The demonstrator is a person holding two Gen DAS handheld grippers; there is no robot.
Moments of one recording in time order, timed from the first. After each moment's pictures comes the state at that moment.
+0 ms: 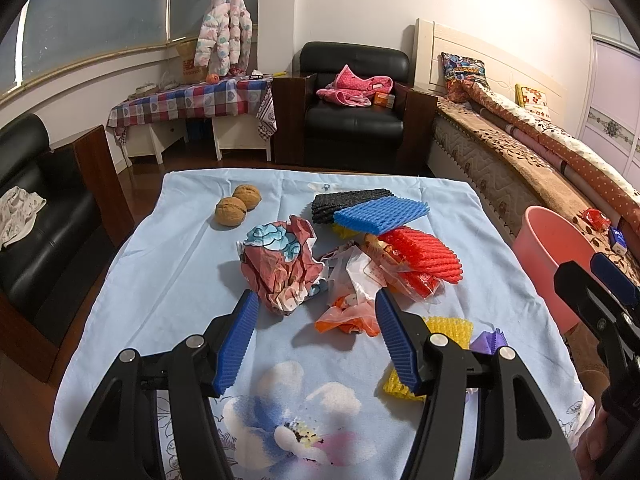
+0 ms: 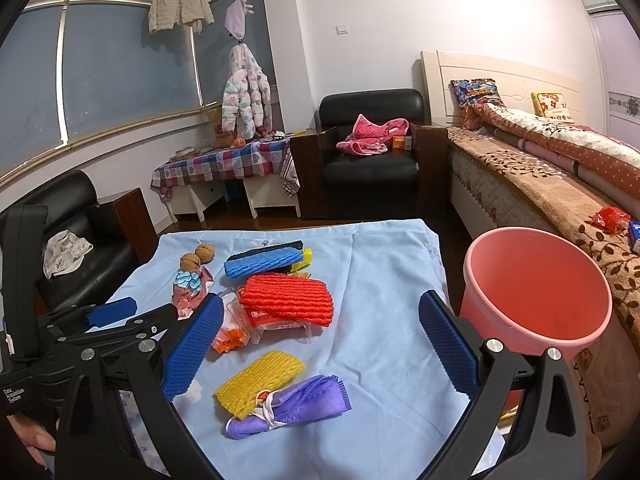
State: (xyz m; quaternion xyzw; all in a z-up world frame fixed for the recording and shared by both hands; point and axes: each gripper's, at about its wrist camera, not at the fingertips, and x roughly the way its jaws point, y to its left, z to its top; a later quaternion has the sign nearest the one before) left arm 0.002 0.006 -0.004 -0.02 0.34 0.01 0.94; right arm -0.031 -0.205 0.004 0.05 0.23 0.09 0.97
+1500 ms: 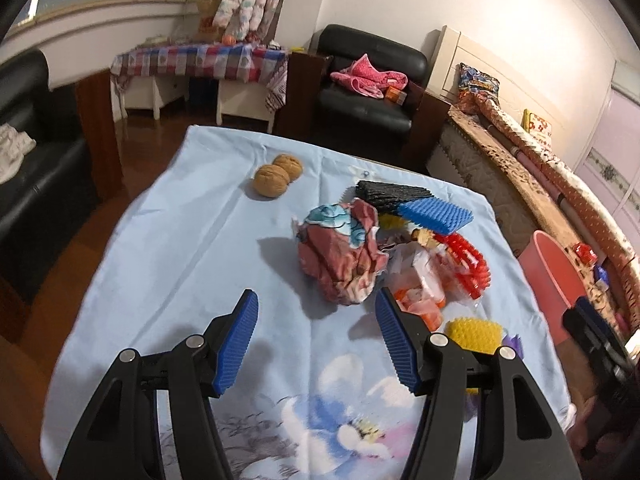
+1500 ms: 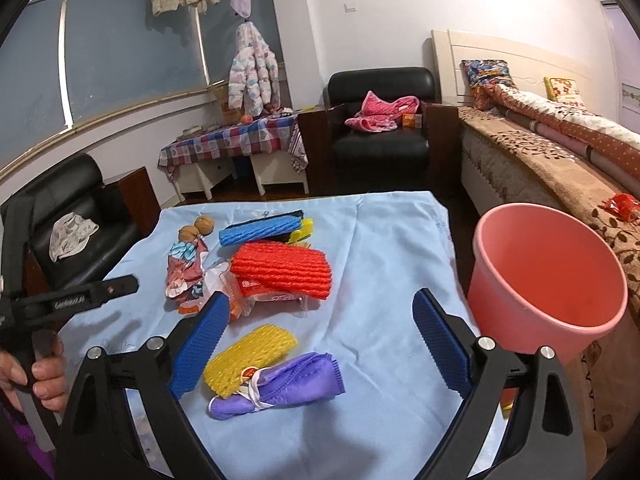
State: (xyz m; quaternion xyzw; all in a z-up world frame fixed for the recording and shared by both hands) left arm 0.007 0.082 -0.026 -0.12 0.38 -0.01 0.92; right arm -0.023 -0.199 -0.018 0.05 0.28 0.12 0.95
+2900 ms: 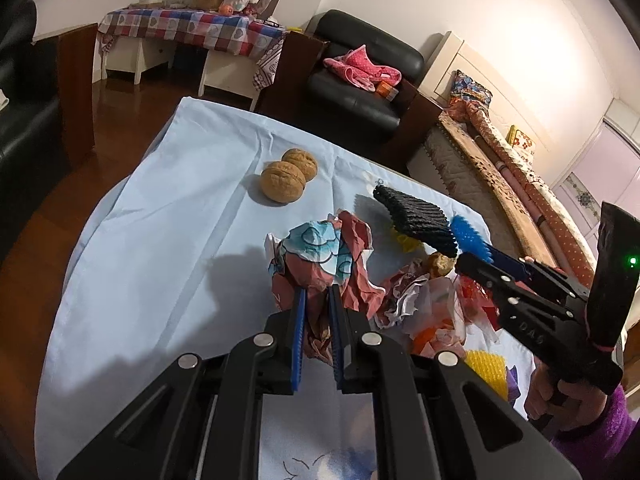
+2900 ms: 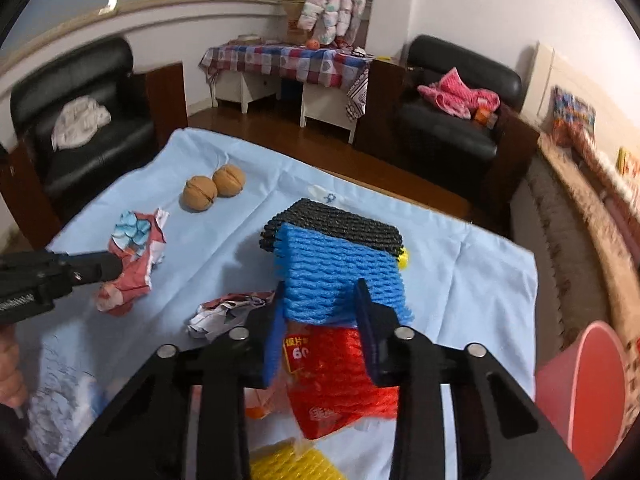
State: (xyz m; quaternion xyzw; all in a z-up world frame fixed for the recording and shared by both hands) left arm 0.057 0.136 -0.048 -0.19 0.39 -0.06 0.90; right arm 0.098 -0.089 -0.025 -0.11 0.36 0.19 0.91
